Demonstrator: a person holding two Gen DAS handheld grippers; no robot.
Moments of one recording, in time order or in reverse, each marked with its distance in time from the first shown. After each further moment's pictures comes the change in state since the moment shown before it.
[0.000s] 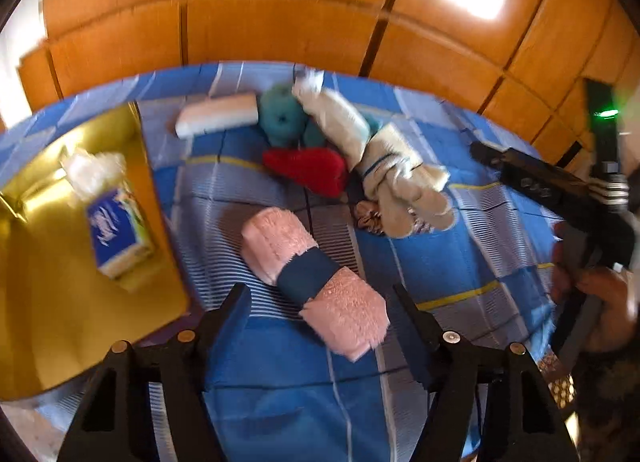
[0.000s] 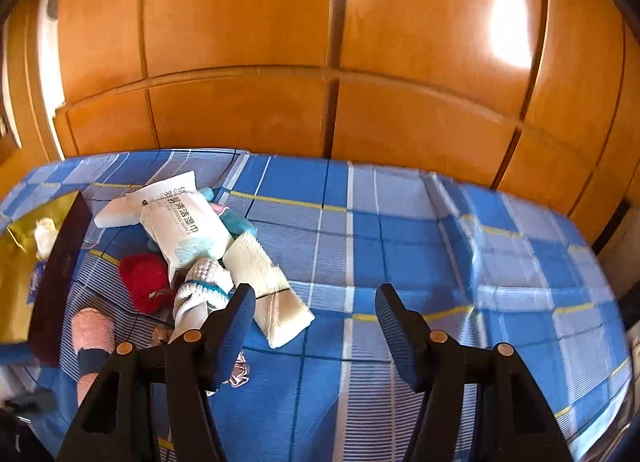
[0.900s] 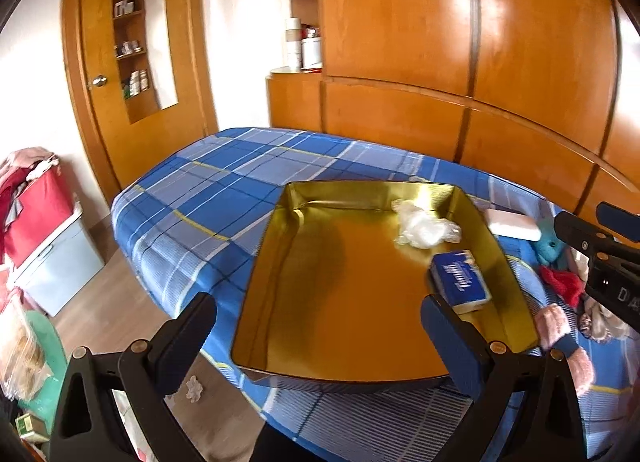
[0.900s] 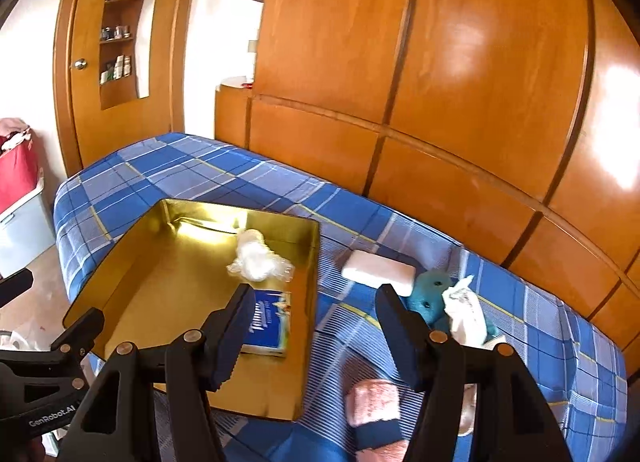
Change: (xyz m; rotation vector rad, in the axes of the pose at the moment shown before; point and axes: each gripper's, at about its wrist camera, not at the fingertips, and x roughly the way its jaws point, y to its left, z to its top) left arm -0.137 0.161 -0.071 -0.363 -0.380 0.606; right arm -0.085 0.270 0.008 -0.383 -0.160 0.272
